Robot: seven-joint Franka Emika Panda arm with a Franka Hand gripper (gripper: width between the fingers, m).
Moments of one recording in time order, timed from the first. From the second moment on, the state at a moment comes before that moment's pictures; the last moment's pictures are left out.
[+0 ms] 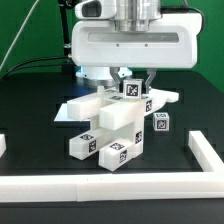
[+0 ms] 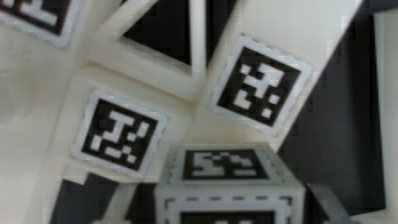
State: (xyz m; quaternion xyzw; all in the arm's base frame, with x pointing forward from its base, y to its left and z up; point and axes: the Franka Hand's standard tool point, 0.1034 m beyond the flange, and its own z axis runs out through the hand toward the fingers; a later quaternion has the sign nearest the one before) arm 0.538 0.031 0.113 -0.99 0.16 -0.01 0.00
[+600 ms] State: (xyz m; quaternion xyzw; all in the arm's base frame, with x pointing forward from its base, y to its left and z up) arm 0.540 0.028 0.111 -0.96 0.28 -0.01 0.01
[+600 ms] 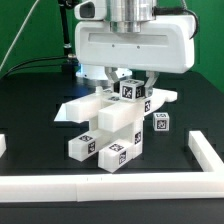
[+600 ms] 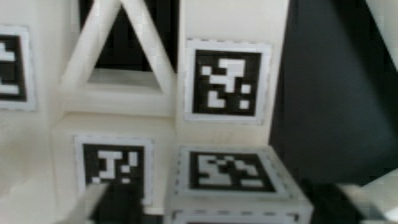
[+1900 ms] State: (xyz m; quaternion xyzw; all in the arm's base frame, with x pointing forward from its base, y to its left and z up) arm 0.543 0.018 0.117 -0.95 -0.31 -0.02 -0.02
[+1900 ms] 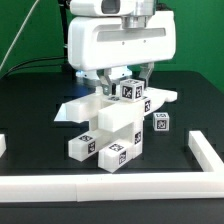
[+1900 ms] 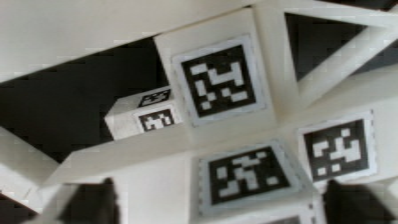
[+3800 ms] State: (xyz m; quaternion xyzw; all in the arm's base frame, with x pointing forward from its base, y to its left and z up) arm 0.543 0.024 0.115 -0.95 0.32 -0.03 0.01
